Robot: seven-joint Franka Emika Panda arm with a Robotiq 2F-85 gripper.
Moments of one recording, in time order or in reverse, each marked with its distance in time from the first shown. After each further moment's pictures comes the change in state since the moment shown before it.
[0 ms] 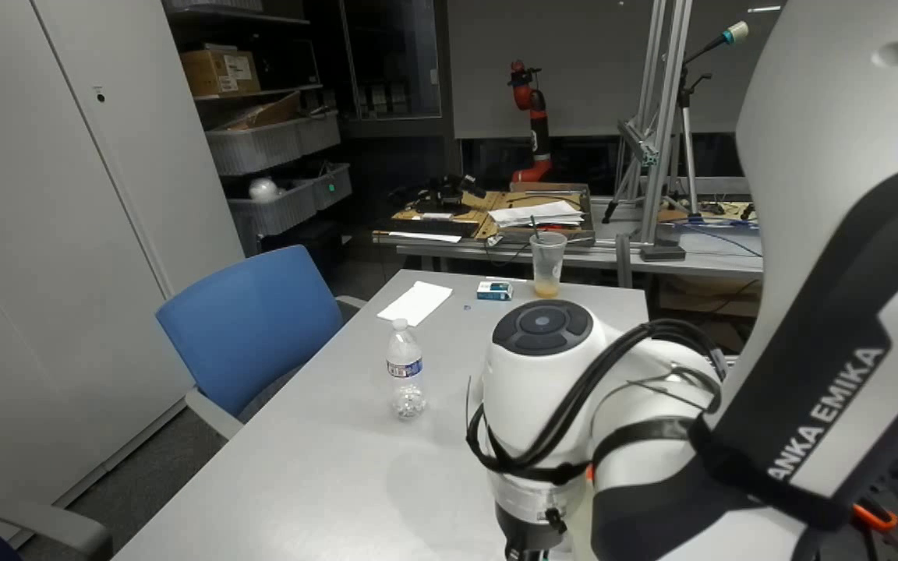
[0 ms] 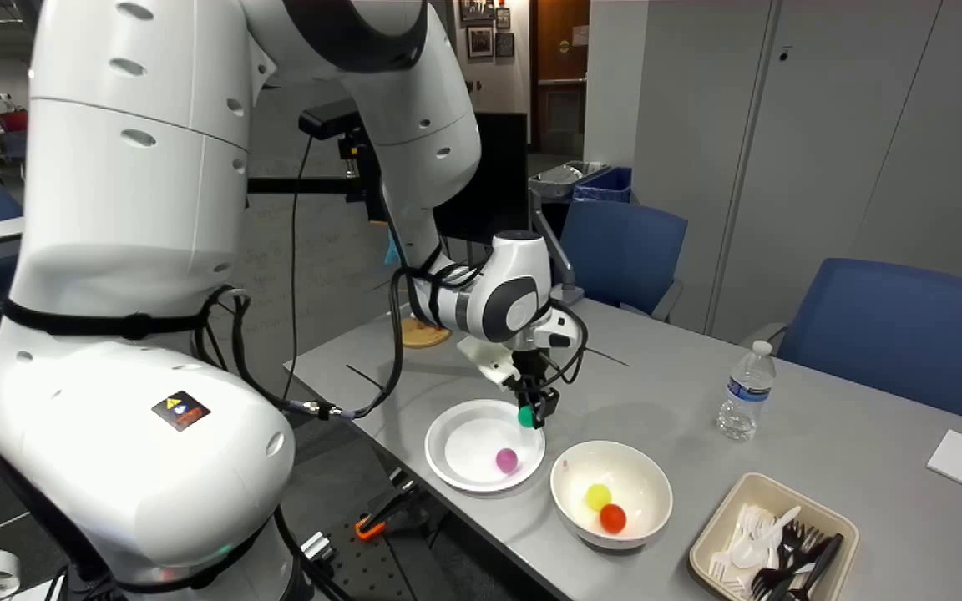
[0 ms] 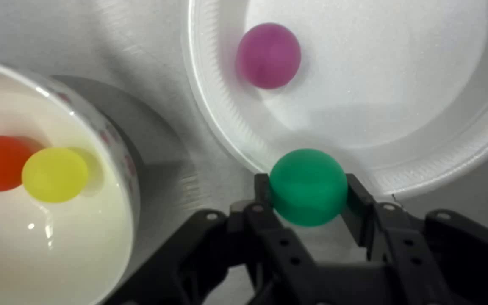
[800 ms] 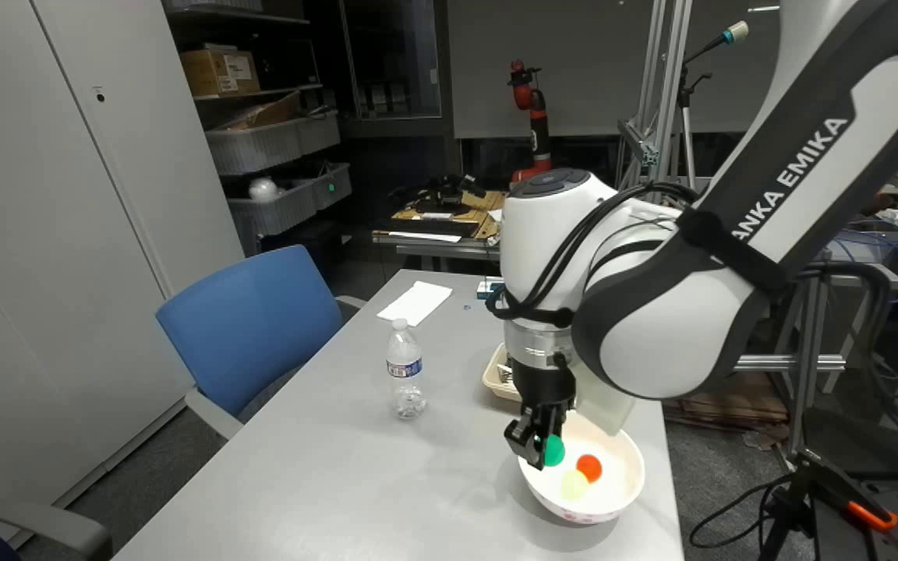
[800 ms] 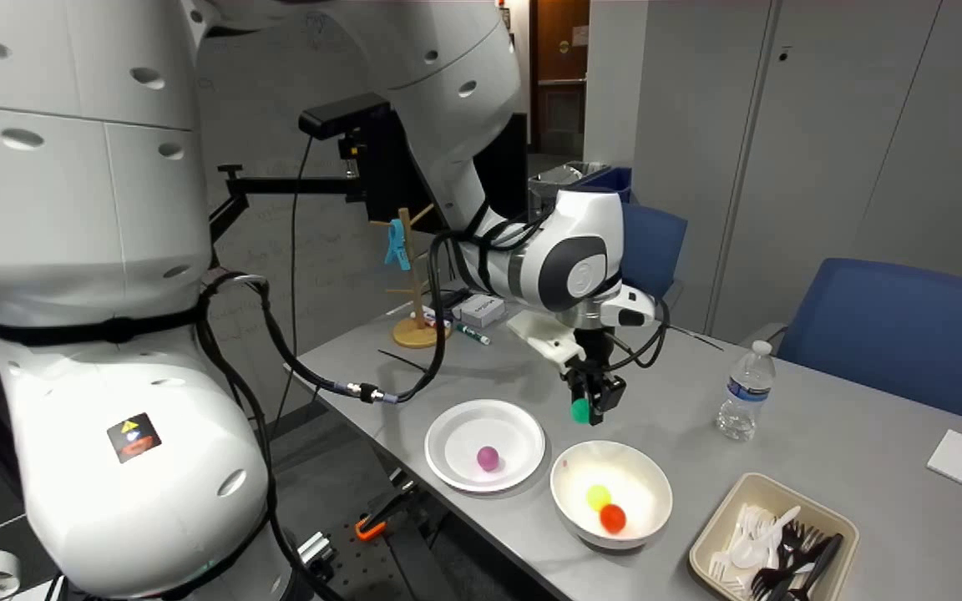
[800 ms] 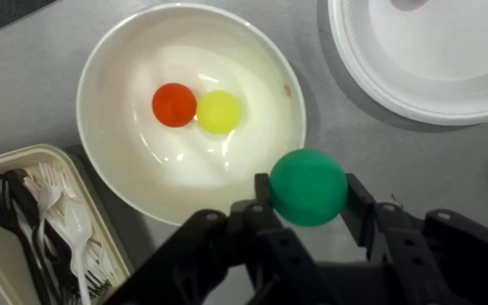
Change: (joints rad) arm -0.243 -0.190 0.009 -0.003 -0.104 -0.201 -0.088
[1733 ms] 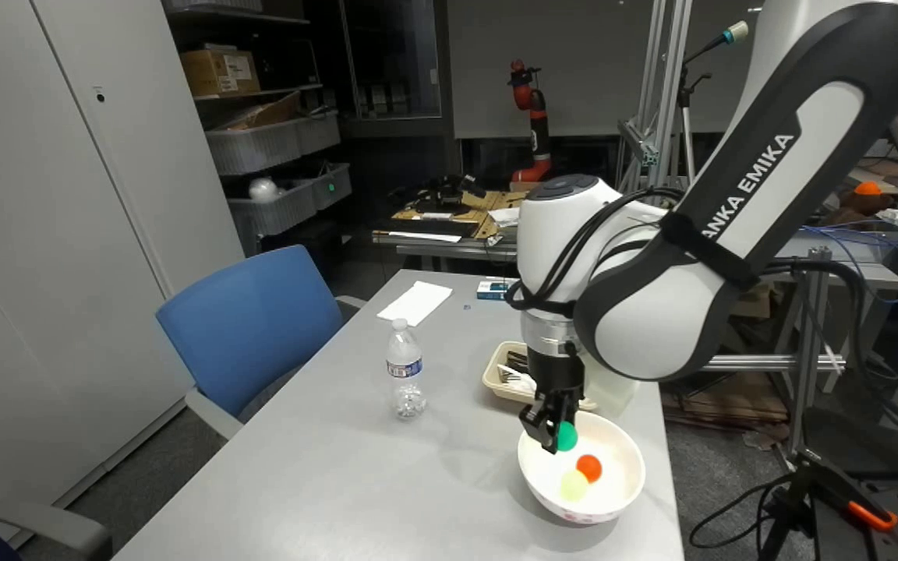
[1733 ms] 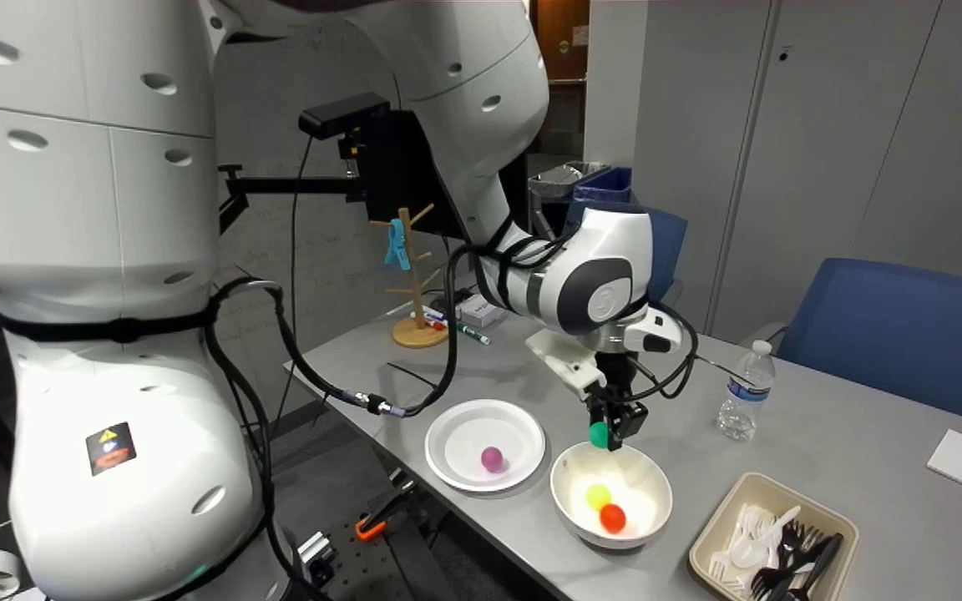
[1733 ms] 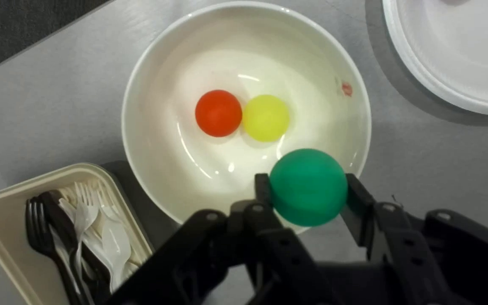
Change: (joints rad) arm -0.101 0.038 0.016 0.000 0.000 0.022 -0.021
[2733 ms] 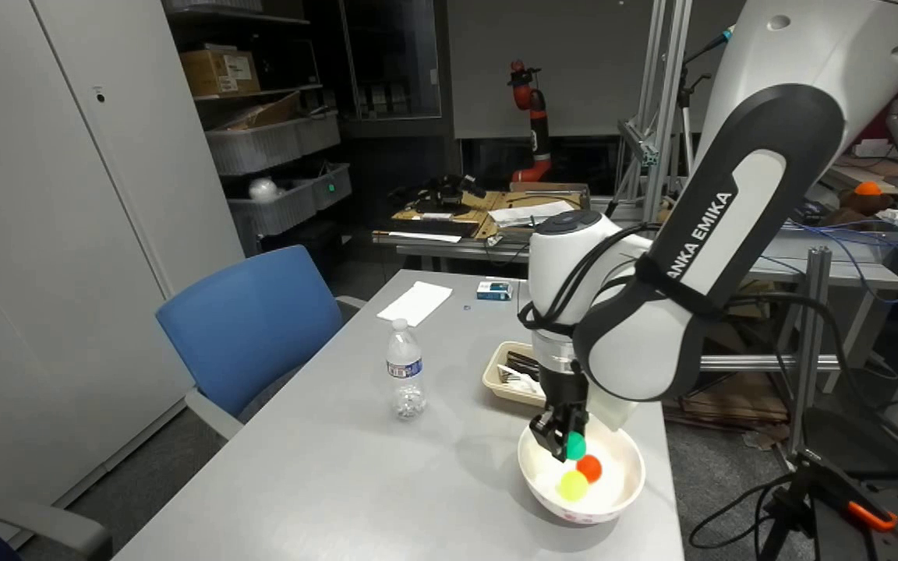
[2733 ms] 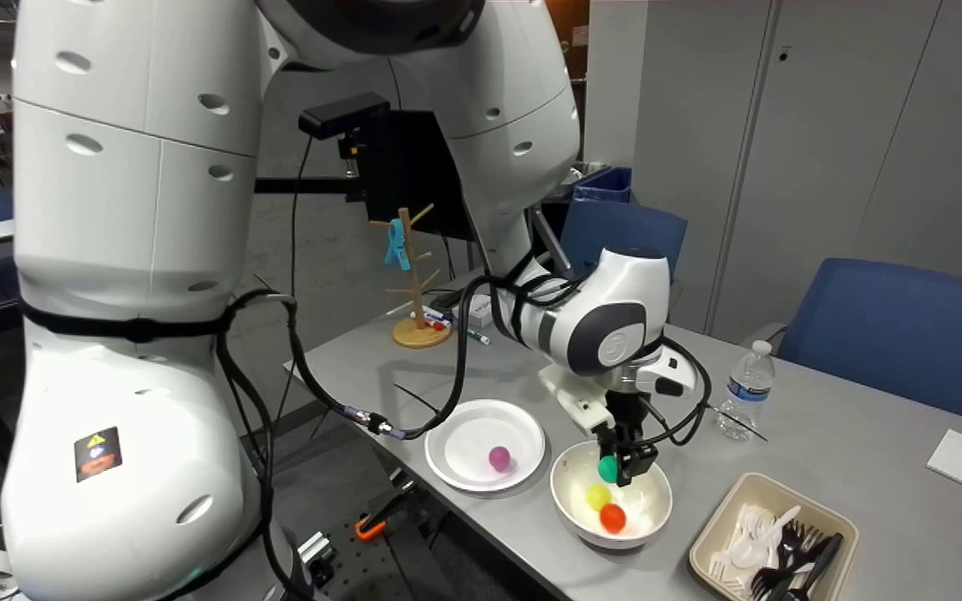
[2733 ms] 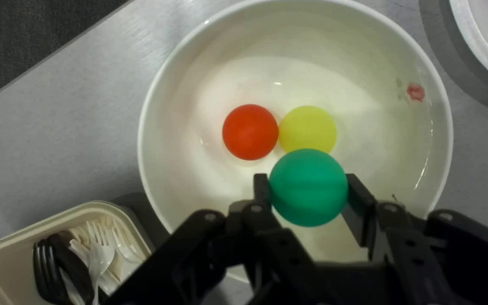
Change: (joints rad) arm -0.053 0.113 -0.002 0.019 0.025 0.076 0.004
